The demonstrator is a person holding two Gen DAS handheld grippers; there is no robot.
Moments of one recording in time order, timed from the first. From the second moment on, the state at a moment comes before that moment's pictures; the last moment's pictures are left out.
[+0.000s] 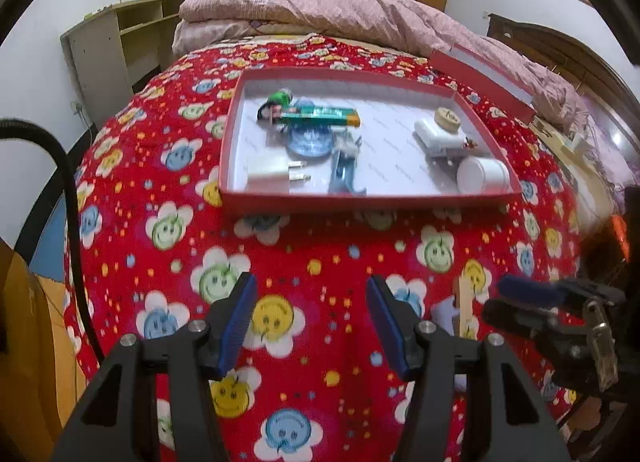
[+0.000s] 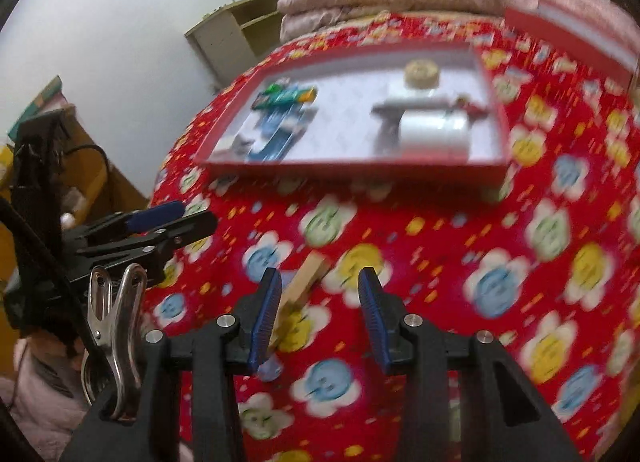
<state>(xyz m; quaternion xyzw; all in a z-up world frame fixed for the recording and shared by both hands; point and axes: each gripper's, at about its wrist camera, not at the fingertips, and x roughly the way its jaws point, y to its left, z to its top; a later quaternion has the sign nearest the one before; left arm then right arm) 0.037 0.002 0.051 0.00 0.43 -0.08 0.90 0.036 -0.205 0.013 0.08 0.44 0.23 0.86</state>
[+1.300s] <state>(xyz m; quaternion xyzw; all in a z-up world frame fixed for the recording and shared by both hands) 0.018 0.006 0.037 0.00 0.45 -0.09 0.89 0.029 -0.170 0.001 0.02 0.44 0.24 0.86</state>
